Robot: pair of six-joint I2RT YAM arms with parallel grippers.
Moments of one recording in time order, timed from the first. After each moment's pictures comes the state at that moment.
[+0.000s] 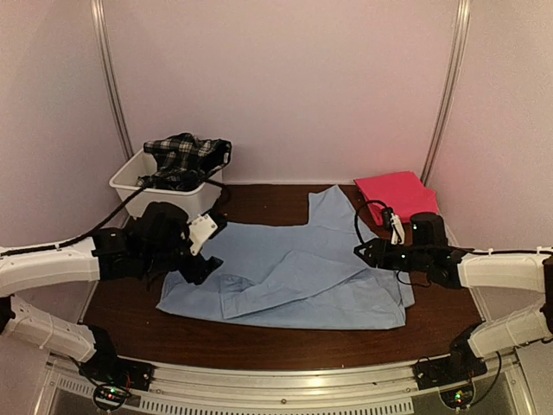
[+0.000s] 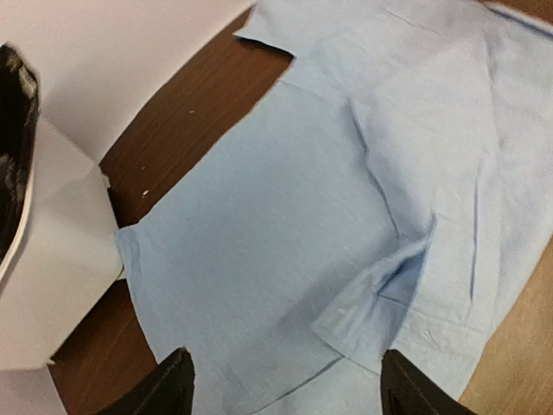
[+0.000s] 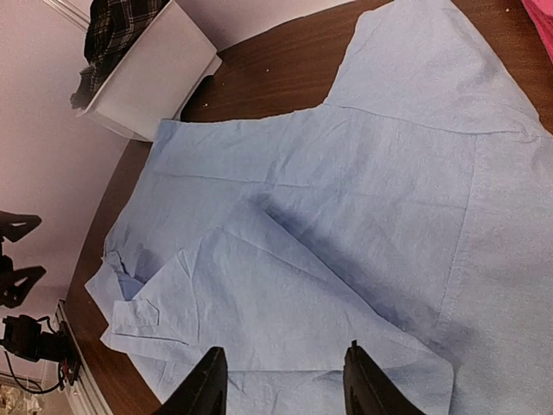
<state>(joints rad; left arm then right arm) -0.95 1.19 0.79 -0.34 -0.29 0.24 0.45 1.20 0.47 0.24 -0.31 0.57</state>
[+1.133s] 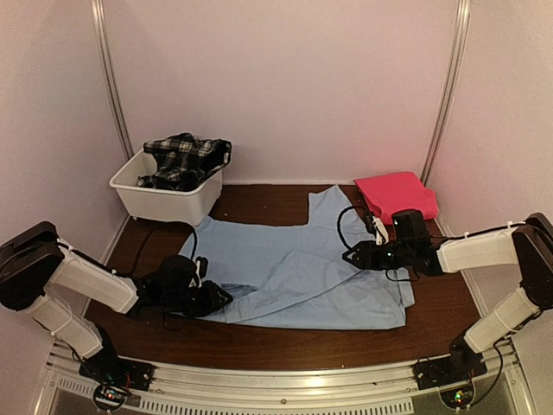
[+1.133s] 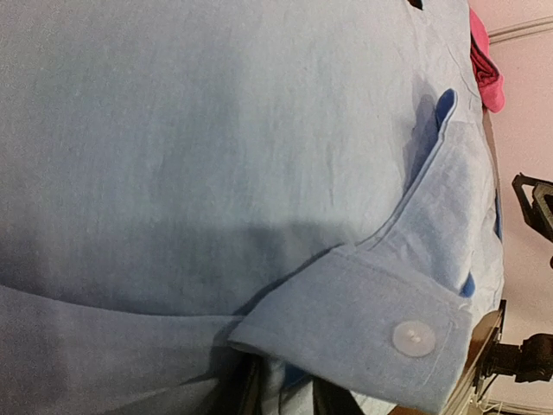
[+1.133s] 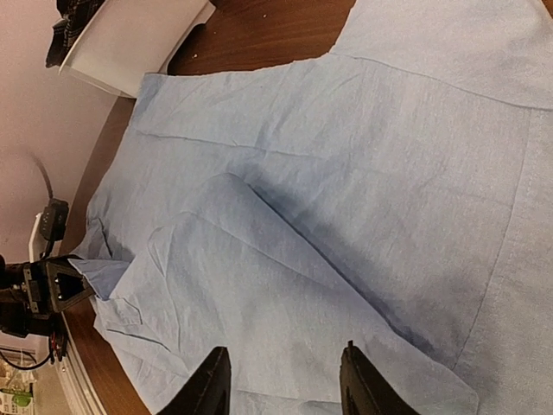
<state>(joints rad) -0.83 1.47 0.36 0.42 0.07 -1.02 0.45 1.47 0.61 0.23 -0.40 0.50</state>
